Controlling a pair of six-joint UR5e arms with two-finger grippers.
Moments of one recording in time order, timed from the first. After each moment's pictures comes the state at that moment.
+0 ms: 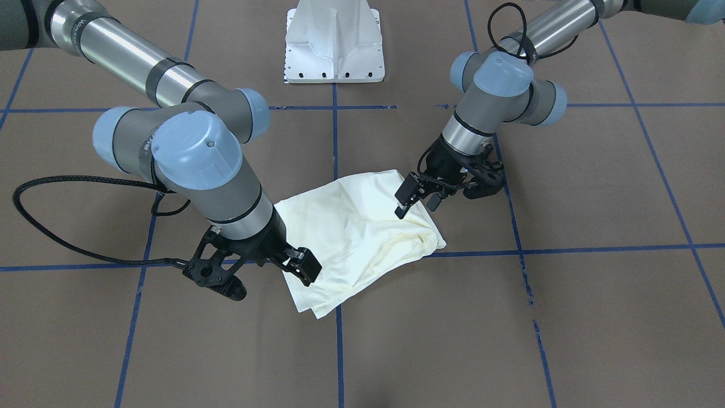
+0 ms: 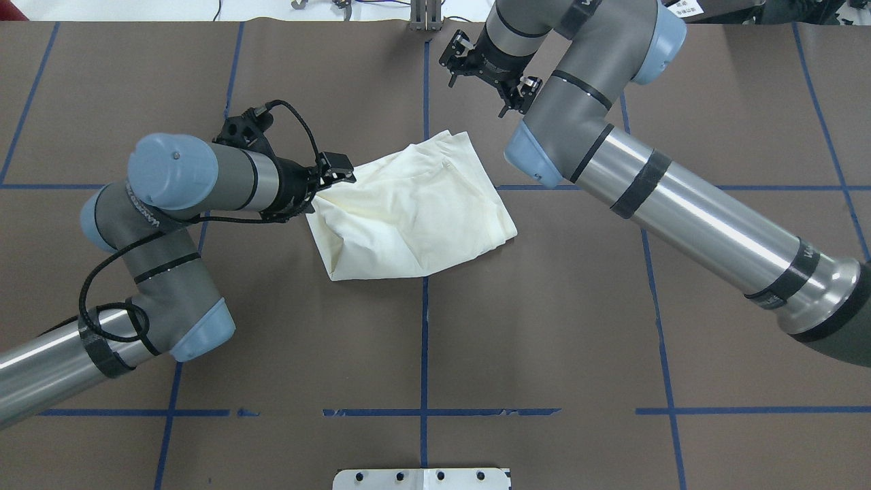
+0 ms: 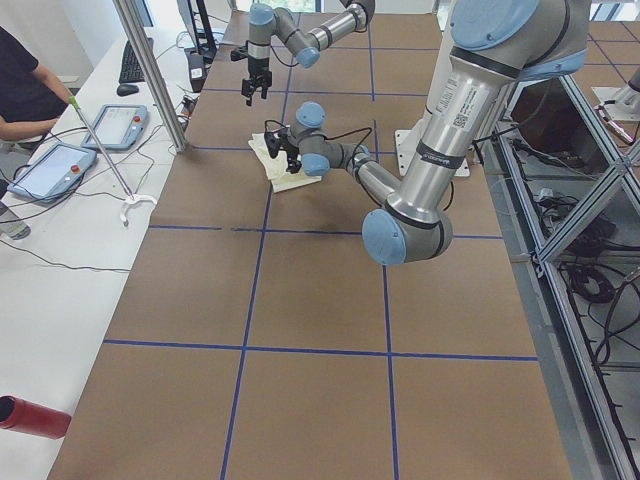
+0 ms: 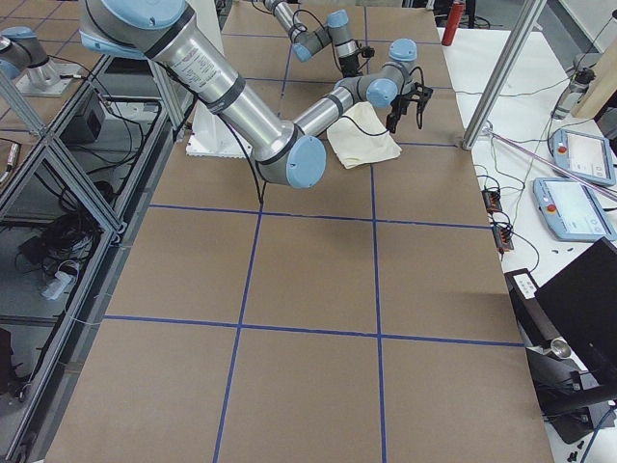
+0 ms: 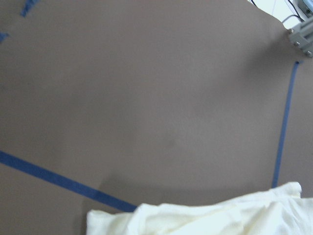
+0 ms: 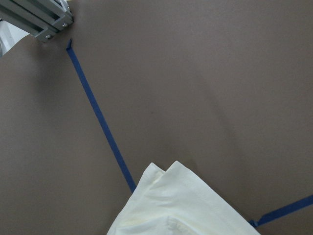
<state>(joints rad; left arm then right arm) -0.62 -2.06 -1.58 -2.31 -1.79 -1.76 0.86 -0.66 1.28 -1.36 2.09 1.49</state>
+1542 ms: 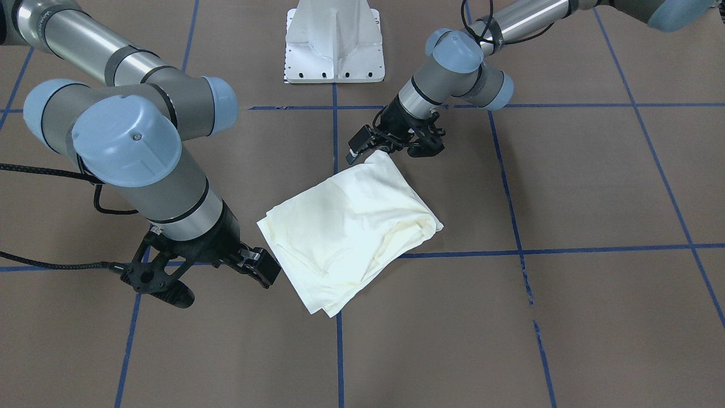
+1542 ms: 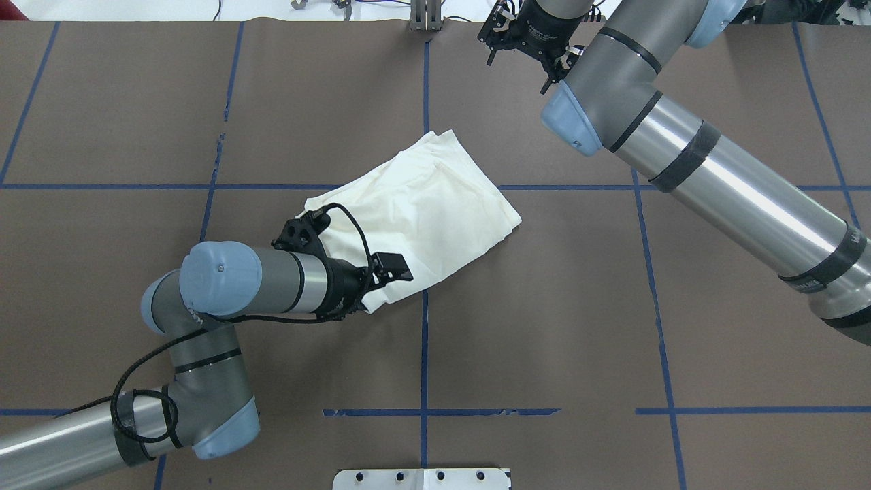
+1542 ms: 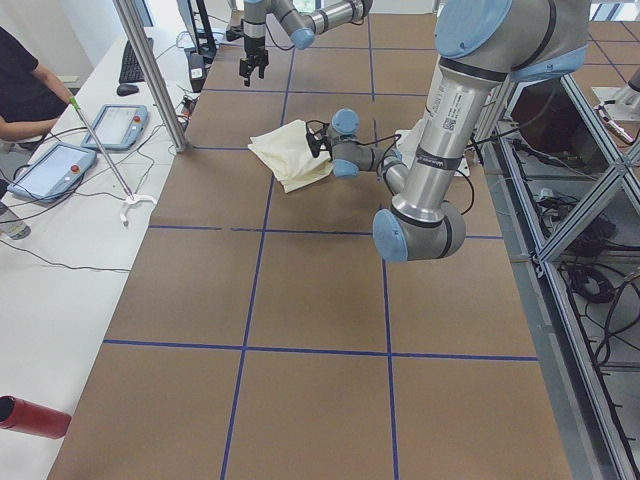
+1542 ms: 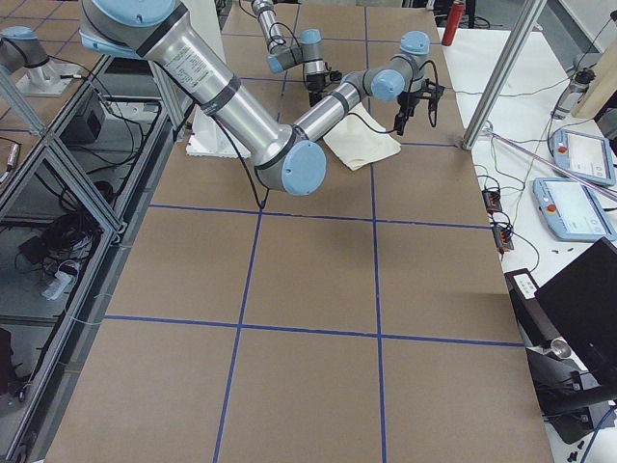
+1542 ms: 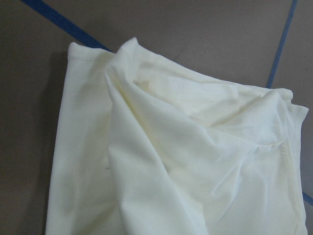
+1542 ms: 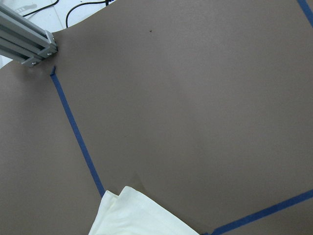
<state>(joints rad) -0.40 -2.05 -1.59 -2.45 -1.78 -1.86 0.93 -0.69 1.35 -1.46 2.13 1.40</state>
